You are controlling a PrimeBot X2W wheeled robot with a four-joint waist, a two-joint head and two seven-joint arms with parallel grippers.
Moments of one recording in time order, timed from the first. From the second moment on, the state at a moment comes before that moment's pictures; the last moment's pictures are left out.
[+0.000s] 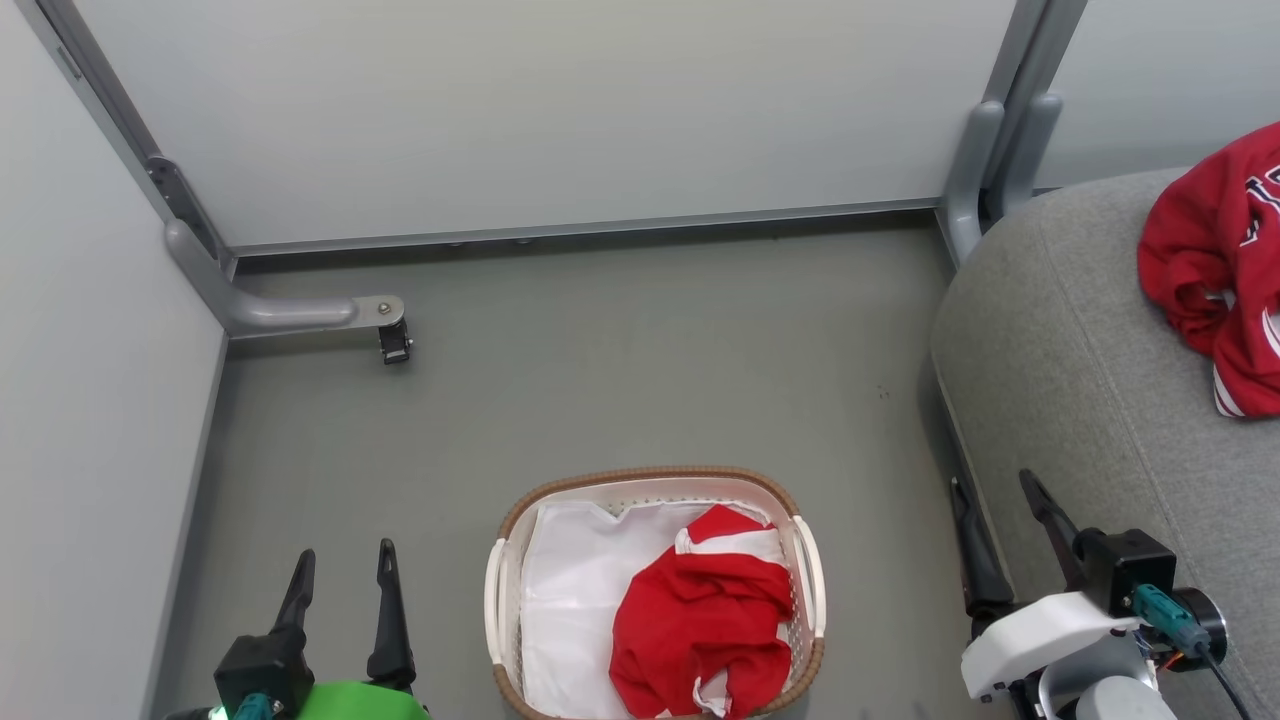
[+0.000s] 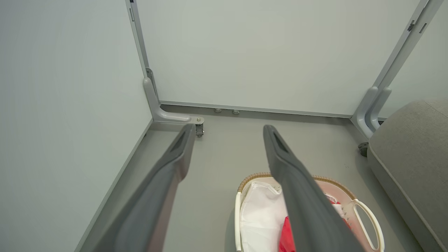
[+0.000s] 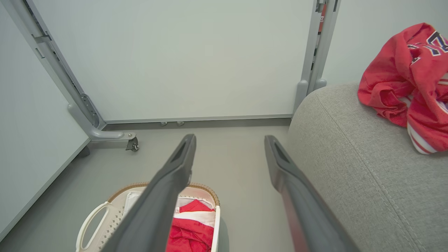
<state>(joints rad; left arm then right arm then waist) 0.05 0.10 -0.15 0.25 -0.28 0.05 -0.26 -0.07 -0.05 0.01 0.31 0.17 0.13 -0.26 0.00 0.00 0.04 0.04</state>
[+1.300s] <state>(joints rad) -0.10 0.05 -0.26 0.33 -0.13 -0.05 -0.26 -0.15 -0.05 0.00 0.25 0.17 0.13 -0.26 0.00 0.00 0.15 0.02</state>
